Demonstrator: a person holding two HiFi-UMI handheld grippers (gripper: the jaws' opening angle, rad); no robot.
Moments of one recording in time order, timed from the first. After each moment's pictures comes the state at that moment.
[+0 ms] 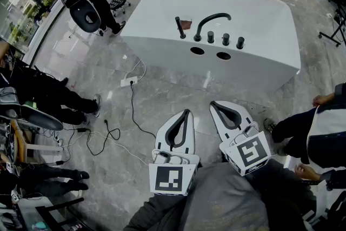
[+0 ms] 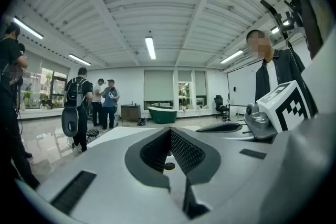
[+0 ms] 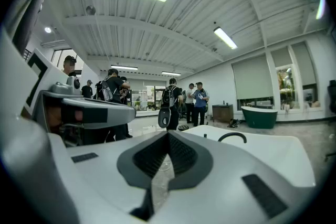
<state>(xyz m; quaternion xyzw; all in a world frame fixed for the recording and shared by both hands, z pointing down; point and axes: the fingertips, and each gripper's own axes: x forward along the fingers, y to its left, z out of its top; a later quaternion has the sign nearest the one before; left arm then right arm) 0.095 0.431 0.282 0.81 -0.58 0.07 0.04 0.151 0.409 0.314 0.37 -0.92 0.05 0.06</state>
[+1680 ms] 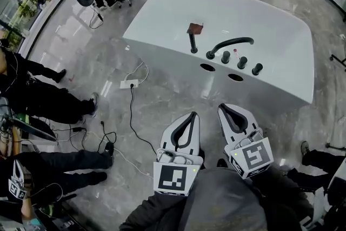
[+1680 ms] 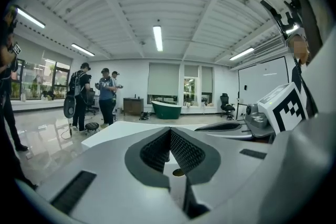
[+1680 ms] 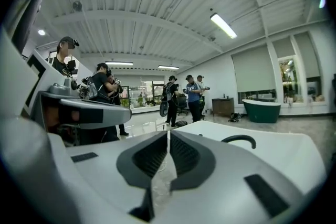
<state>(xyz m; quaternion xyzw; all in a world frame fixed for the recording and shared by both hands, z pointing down) 0.053 0.257 0.321 0.80 -0.59 0.07 0.08 0.115 0.231 0.353 0.37 -0.92 0.07 0.09</state>
